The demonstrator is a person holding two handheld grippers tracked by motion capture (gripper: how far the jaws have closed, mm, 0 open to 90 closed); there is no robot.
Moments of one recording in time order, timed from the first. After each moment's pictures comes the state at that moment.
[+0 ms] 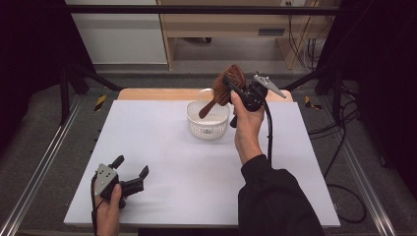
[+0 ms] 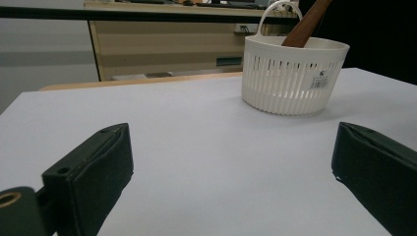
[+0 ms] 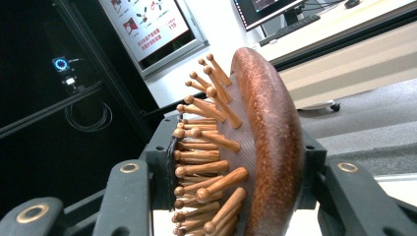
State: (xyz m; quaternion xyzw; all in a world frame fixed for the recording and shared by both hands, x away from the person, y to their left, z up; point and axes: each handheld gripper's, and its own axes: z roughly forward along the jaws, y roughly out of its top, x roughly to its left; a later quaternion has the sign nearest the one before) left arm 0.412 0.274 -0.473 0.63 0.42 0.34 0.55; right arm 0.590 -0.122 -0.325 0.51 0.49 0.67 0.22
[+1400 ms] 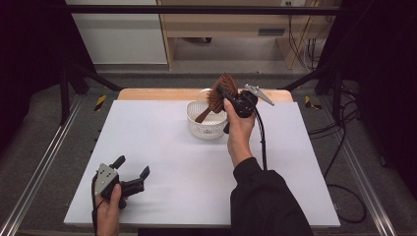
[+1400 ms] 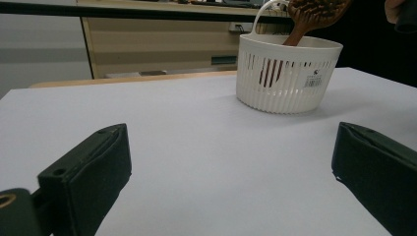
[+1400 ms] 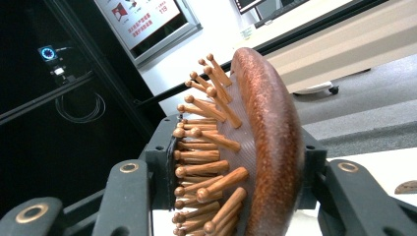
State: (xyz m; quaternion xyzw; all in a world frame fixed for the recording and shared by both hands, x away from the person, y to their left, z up) left arm 0.413 0.274 -0.474 0.64 0.42 0.33 0.56; right arm 0.604 -0.106 -0.368 0.52 0.50 0.66 0.21
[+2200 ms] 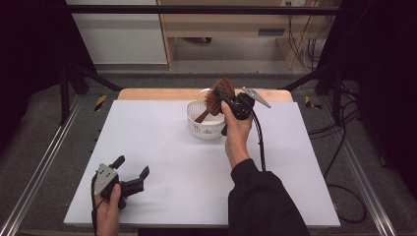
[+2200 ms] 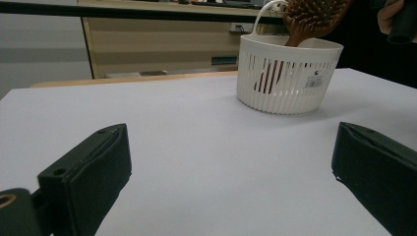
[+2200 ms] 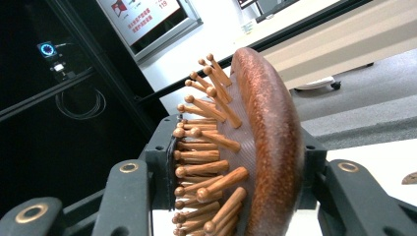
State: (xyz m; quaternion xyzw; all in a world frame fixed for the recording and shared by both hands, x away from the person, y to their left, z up) left arm 0.413 0.274 -0.474 0.64 0.42 0.33 0.56; right arm 0.606 -0.100 -0.379 0.53 0.50 0.66 0.20
